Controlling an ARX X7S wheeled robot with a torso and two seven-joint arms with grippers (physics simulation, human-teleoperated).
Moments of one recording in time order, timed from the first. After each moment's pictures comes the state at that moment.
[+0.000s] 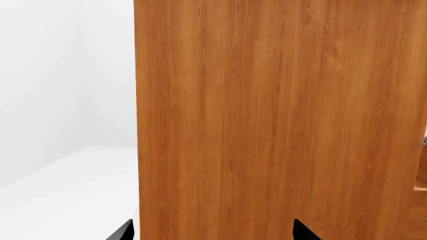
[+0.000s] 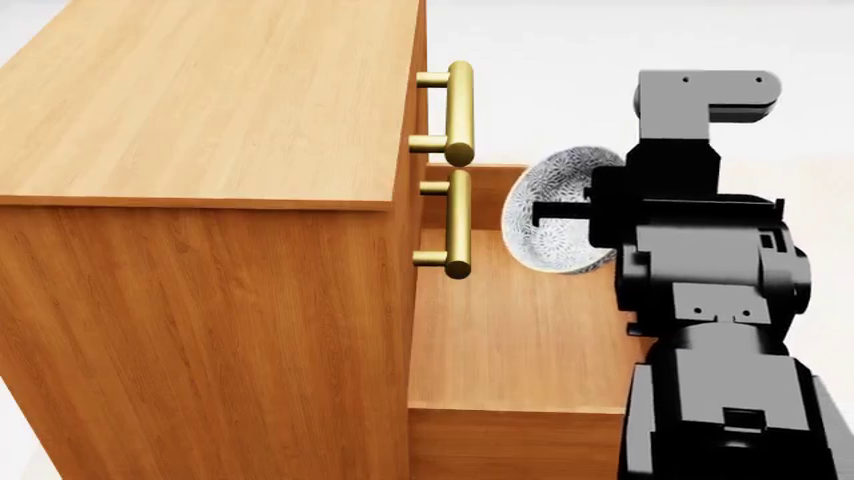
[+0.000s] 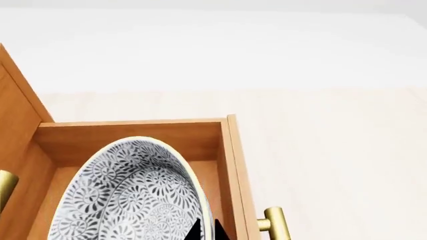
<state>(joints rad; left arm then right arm) 0.33 -0.45 0.37 0.34 -0.21 0.31 -0.51 1.45 0.12 -0.04 1.31 -0.01 0.61 -0.03</state>
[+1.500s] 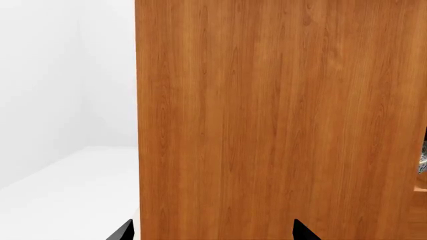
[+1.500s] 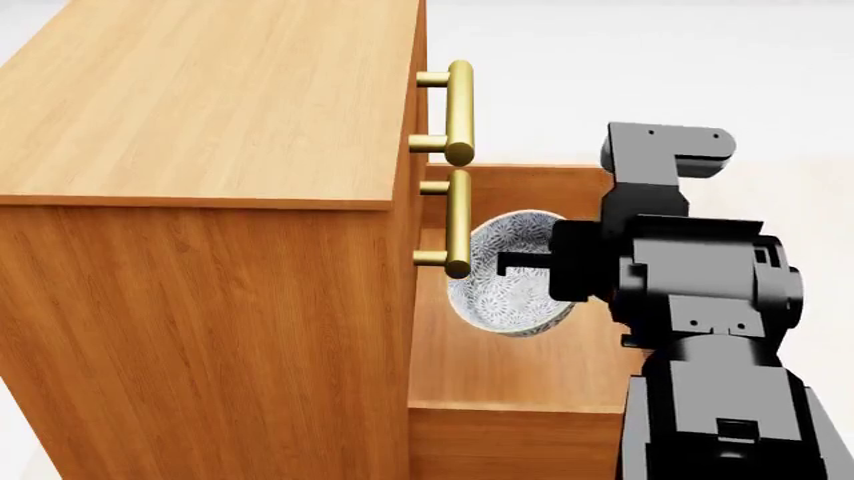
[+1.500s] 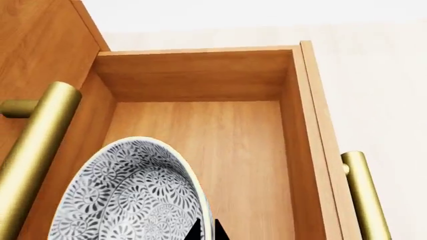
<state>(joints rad) 0.33 -0.46 0.38 0.34 -0.21 0.31 -0.52 1.42 0.12 -0.05 1.31 0.03 0.77 -0.20</state>
